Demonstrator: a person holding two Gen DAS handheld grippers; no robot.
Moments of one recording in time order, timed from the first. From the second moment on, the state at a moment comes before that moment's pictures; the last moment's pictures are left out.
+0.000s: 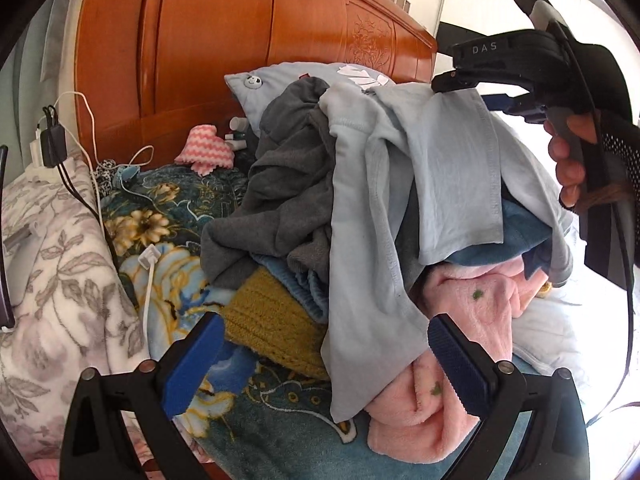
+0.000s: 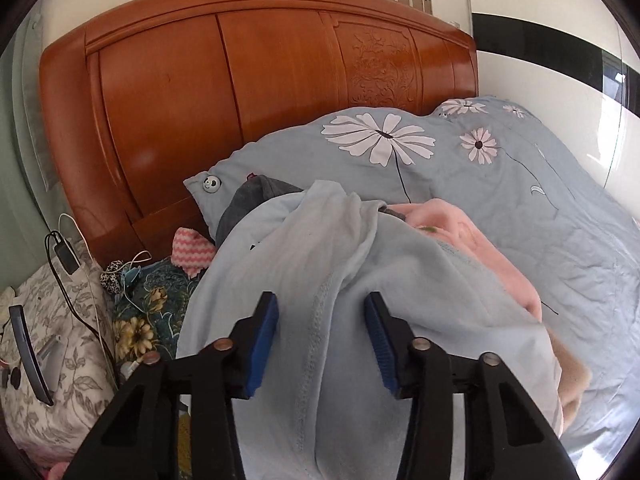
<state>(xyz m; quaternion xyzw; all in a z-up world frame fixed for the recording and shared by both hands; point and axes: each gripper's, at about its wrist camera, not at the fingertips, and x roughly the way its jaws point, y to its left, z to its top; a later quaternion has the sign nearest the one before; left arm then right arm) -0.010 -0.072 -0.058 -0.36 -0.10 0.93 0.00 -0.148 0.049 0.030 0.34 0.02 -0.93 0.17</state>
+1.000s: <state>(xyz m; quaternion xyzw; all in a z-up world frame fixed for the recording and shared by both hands) 0.063 0.018 -0.004 -0.35 -0.09 0.93 0.12 0.097 0.374 0.117 0.24 -0.21 -0.92 0.20</state>
